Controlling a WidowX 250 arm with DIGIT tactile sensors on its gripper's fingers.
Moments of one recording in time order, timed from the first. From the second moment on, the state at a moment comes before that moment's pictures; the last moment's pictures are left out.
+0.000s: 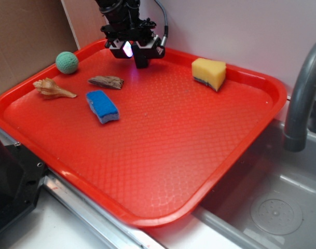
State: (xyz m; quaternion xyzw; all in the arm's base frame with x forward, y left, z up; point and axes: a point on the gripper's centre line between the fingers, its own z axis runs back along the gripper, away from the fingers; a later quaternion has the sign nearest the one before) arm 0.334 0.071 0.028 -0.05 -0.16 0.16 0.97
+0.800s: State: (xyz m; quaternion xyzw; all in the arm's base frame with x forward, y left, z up) arm 0.255 0.053 0.099 -0.04 -0.03 0.06 1.00
